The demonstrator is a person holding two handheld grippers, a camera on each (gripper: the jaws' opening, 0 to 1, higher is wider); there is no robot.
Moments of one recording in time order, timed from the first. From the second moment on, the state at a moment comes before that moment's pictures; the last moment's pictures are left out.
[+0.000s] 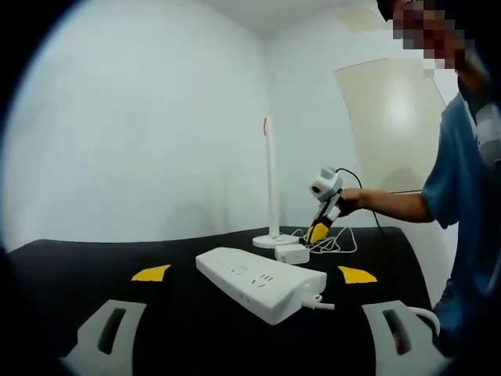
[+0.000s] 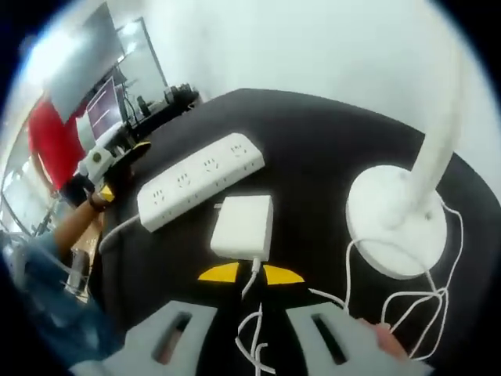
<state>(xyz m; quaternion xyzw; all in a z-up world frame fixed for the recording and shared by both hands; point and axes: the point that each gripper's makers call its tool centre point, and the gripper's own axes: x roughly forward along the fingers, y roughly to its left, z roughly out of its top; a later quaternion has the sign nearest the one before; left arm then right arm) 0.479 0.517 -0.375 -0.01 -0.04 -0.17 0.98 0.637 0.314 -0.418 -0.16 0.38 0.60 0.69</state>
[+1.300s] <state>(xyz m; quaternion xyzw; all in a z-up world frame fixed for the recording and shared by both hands) 0.480 0.527 -0.378 -0.01 -0.04 -0.16 0.99 0.669 0.318 -0.442 -0.37 0.38 0.50 0.68</state>
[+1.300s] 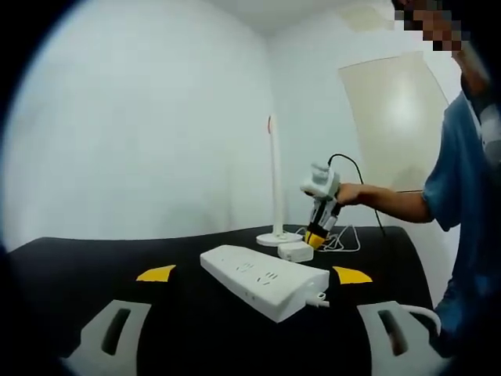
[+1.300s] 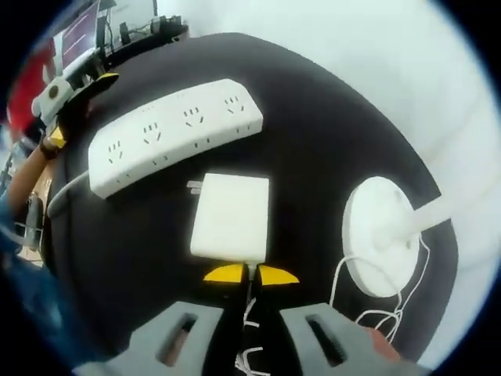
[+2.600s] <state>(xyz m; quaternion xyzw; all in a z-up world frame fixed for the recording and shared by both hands) 0.482 0.533 -0.381 -0.01 -0.03 -0.15 0.99 0.662 0.327 -0.401 -0.53 0.09 0.44 0.72</state>
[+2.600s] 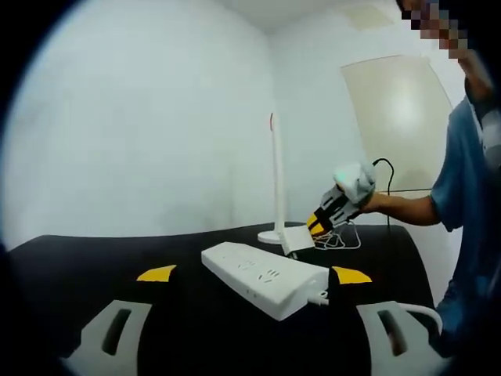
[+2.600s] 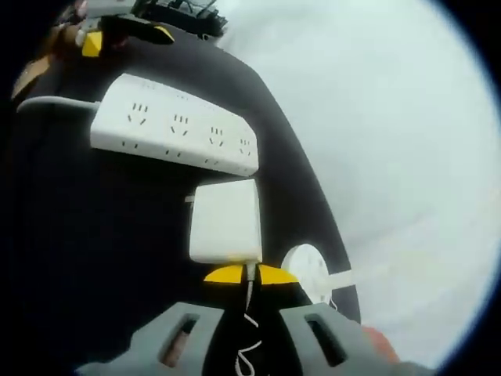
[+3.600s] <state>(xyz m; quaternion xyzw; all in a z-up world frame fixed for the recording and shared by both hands) 0.481 0.527 -0.380 -0.01 -0.03 -0.15 0.99 0.666 0.334 -0.342 -0.52 -0.07 0.39 0.76</state>
